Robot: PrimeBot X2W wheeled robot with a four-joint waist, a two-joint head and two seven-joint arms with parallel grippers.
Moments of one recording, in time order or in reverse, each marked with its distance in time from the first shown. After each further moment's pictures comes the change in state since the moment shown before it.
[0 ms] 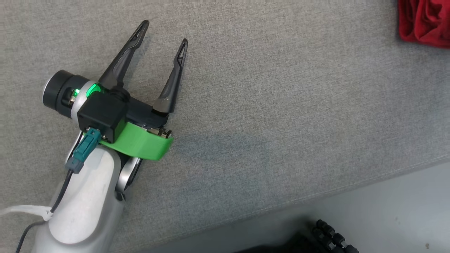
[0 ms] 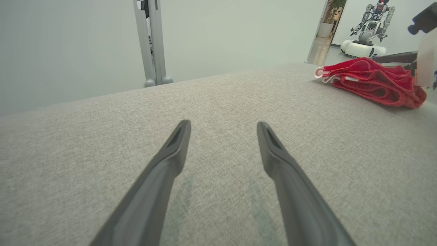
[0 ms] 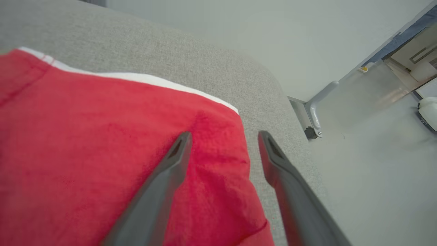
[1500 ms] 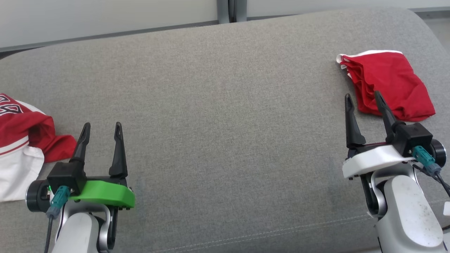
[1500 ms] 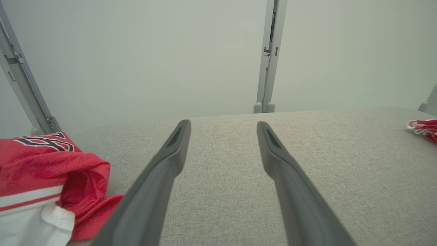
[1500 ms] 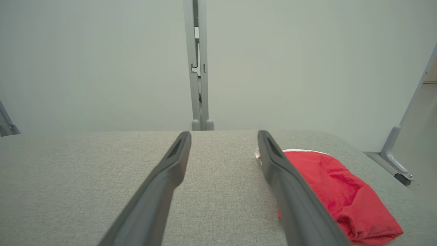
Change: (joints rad) left arm 0.325 -0.043 0.227 0.263 -0.096 0.126 -0.085; right arm 0.806 0.495 -0.394 -0.677 -0.305 0.000 0.000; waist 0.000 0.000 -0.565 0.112
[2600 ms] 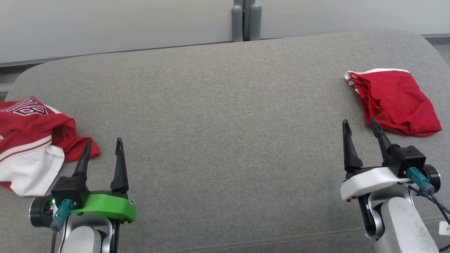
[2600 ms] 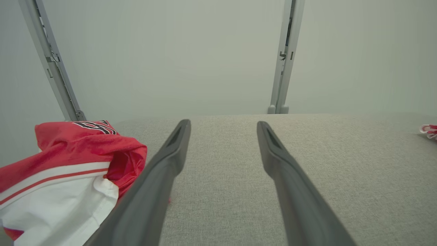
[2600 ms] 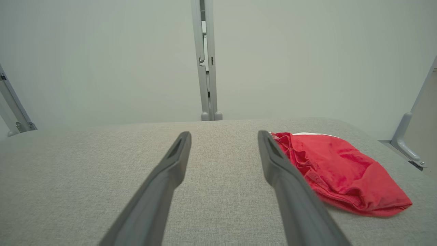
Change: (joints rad) left arm 0.068 -0.053 0.074 0.009 0.061 -0.034 0.000; right arm 0.098 0.023 -0.008 0.005 0.006 0.000 0.000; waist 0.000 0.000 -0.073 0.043
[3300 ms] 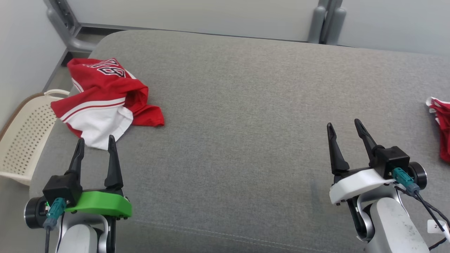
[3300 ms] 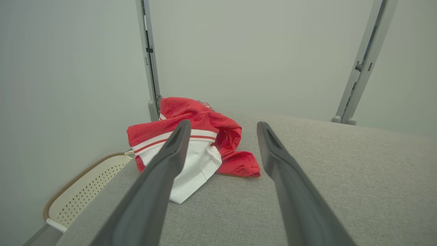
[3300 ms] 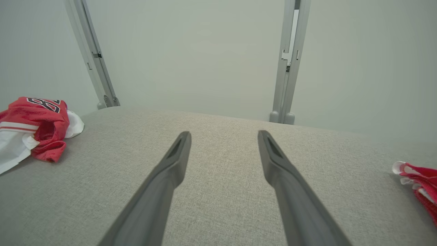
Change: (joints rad) left arm -0.020 -0.038 0.059 0.017 0.010 -0.016 -0.001; right arm -0.001 -0.002 0.061 0.010 -0.008 0.000 0.000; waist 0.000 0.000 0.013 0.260
